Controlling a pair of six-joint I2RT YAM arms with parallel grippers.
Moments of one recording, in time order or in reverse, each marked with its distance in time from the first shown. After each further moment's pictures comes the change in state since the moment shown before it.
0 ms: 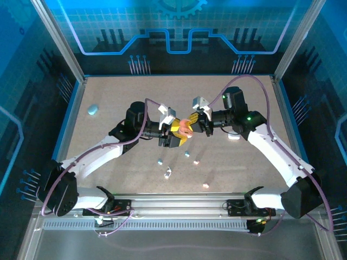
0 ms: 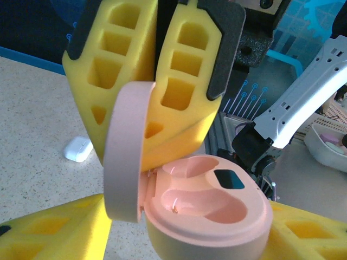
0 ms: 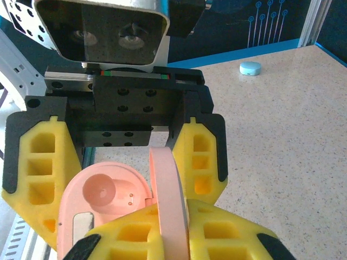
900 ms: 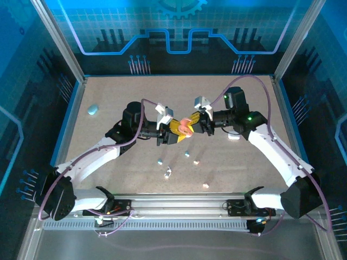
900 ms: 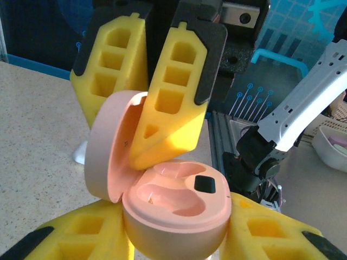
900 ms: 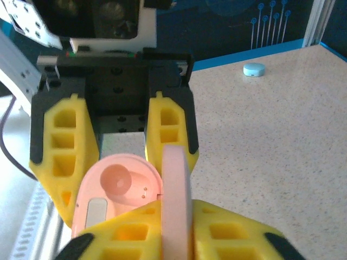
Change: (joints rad) left arm 0.008 -0.047 -0.005 -0.022 -0.022 0.012; right arm -0.025 0.000 -0.014 0.011 -0.043 0.019
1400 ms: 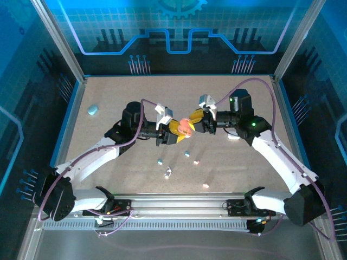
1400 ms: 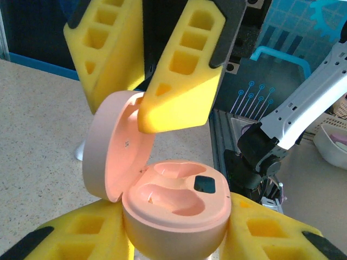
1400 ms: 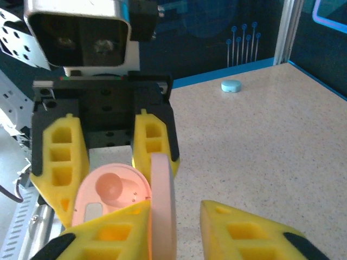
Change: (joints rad) left arm 0.005 -0.007 0.000 -0.024 0.000 0.018; right arm -0.015 -0.072 -0.071 0.140 0.032 0.094
